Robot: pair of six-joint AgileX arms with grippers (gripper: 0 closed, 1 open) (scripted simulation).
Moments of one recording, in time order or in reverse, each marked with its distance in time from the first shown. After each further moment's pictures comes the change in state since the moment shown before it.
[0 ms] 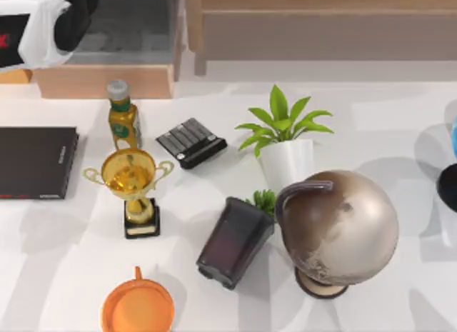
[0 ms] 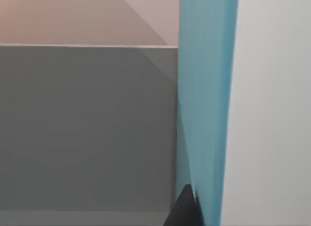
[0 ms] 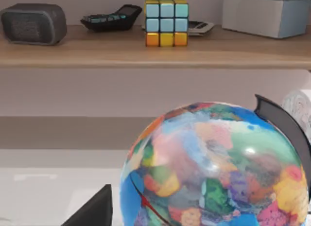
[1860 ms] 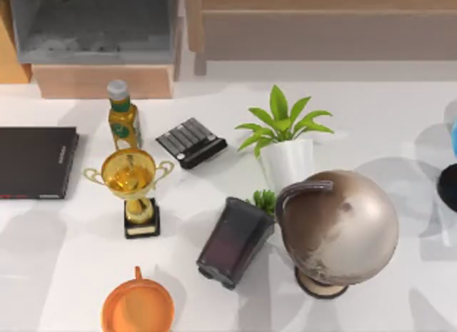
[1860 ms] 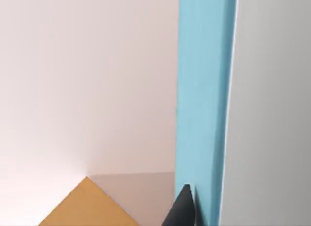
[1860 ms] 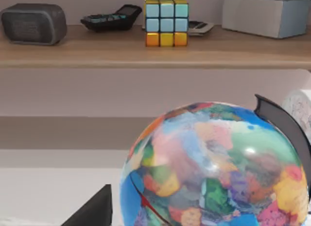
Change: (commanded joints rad) left arm 0.143 -0.537 -0.509 0.234 0.387 0.840; right arm 0.000 0.000 0.000 0.000 0.000 0.000
